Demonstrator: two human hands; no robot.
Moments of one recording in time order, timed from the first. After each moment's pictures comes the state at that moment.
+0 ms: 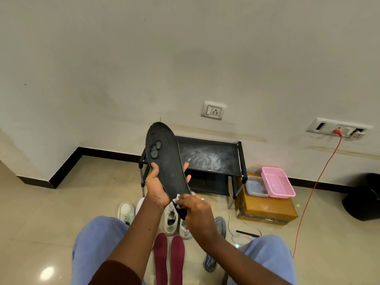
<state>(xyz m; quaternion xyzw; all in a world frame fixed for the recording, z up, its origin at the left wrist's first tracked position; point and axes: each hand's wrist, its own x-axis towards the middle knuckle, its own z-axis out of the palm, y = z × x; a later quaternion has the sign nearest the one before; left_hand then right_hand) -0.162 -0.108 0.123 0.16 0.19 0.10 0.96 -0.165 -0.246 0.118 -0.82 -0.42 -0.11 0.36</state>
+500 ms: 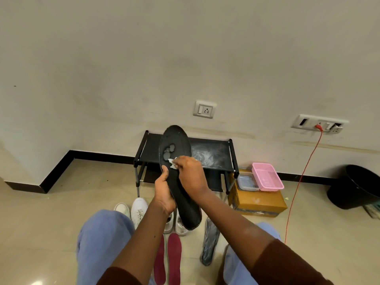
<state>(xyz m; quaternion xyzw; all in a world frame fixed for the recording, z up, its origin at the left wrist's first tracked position) -0.188 -0.145 0.133 0.21 0.22 0.04 0.95 -0.138 -0.208 0.173 -0.87 -0.37 -0.08 0.31</state>
